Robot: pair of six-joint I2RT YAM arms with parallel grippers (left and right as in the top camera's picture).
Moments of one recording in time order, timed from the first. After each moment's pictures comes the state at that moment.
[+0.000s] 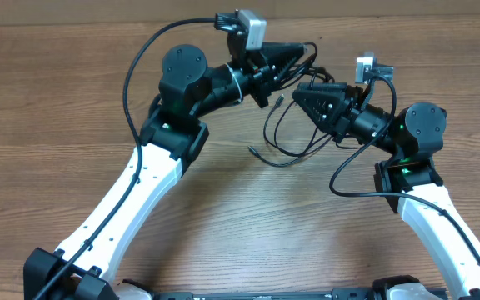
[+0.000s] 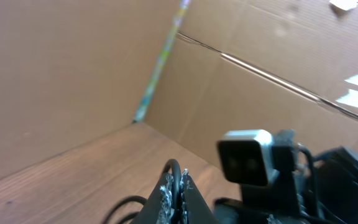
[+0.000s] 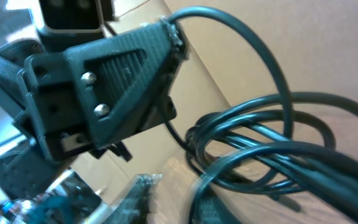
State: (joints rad) left arm -0.44 1.53 1.26 0.35 0.65 -0.44; right arm 0.14 1.29 0.76 0.73 -0.93 0.78
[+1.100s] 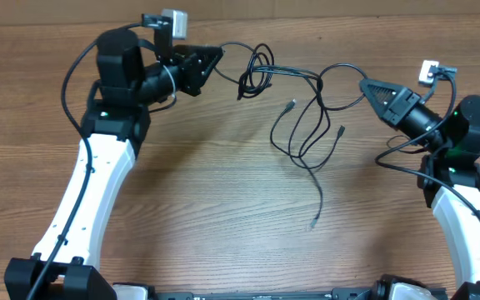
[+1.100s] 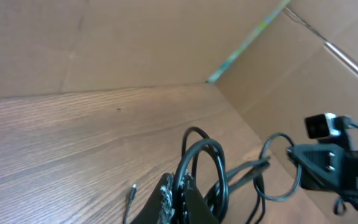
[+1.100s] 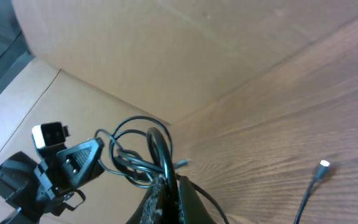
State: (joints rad) left arm -0.11 1.52 1.26 -0.05 0.78 -0.38; right arm -0.23 1.30 0.76 0.37 -0.96 0.90
